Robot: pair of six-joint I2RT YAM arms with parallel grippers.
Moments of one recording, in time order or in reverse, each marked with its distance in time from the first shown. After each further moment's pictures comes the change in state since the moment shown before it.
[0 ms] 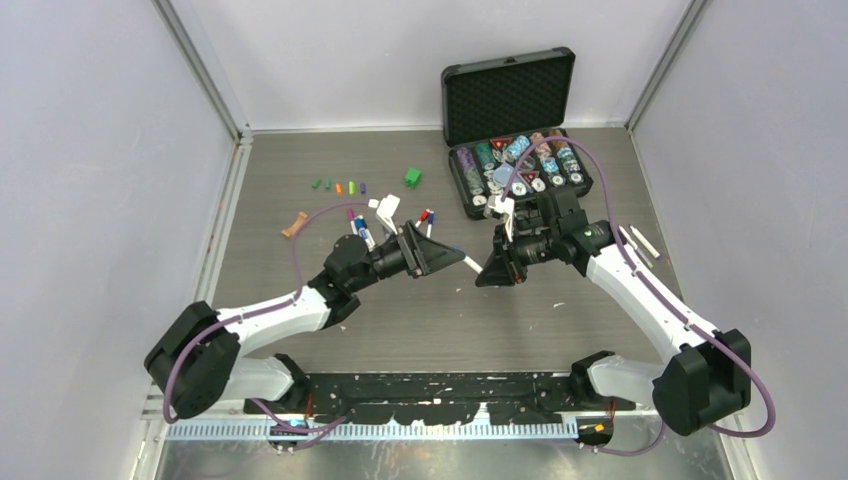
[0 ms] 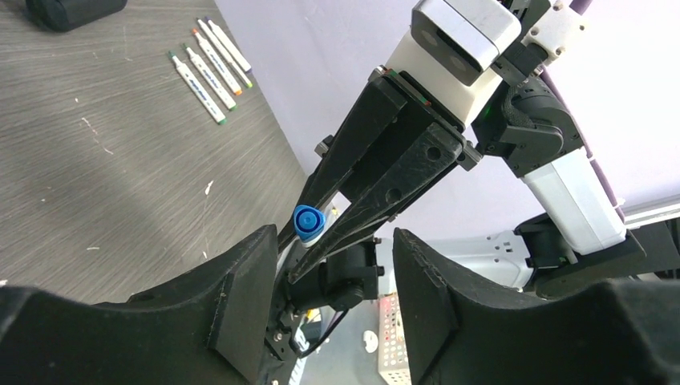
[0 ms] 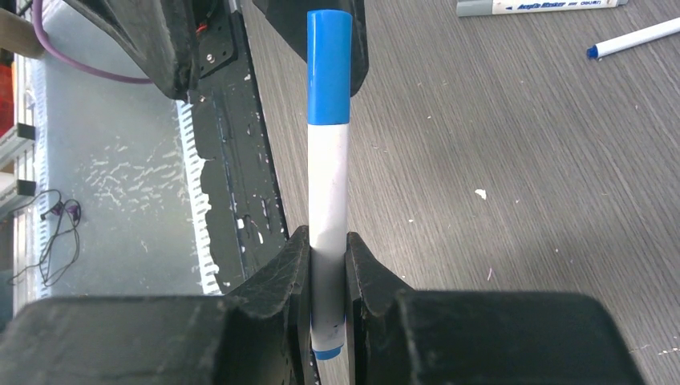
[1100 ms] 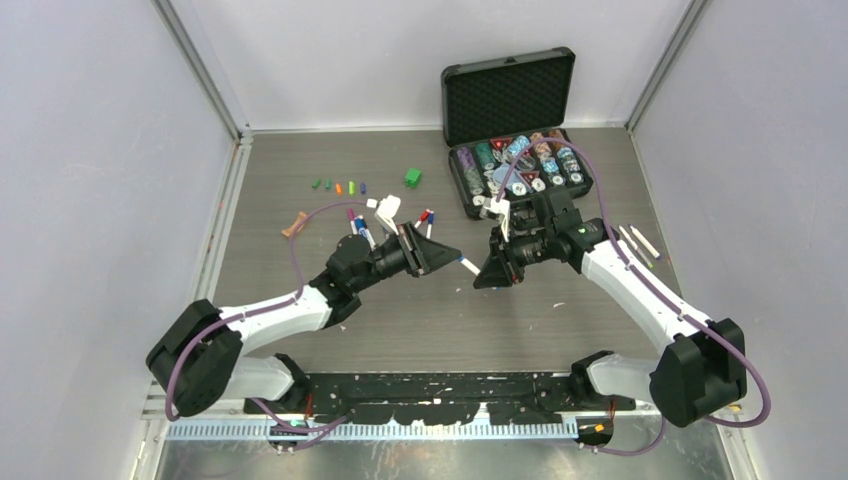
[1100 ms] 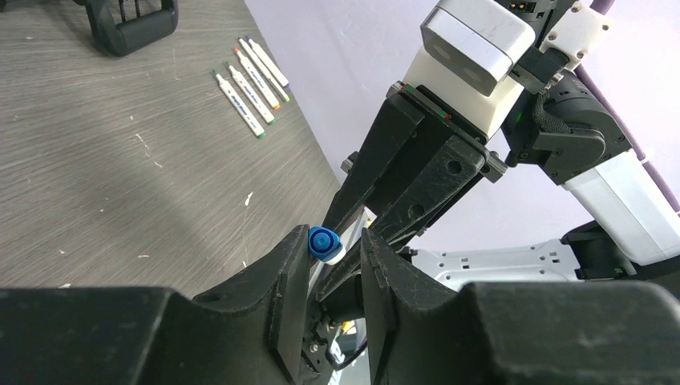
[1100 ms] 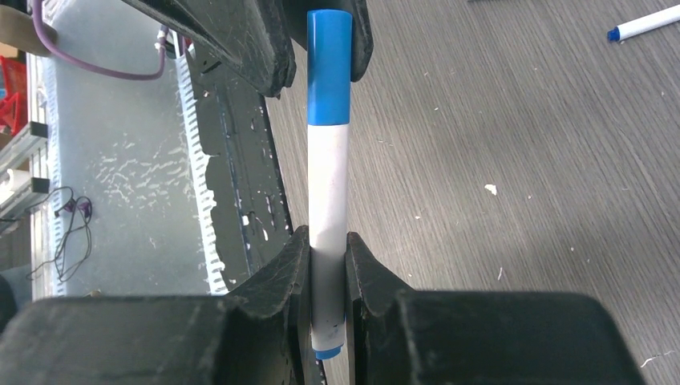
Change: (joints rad) left arm -0.003 0.017 0.001 -0.018 -0.060 0.084; right arm 0.011 0.041 0.000 0.002 -0.002 0.011
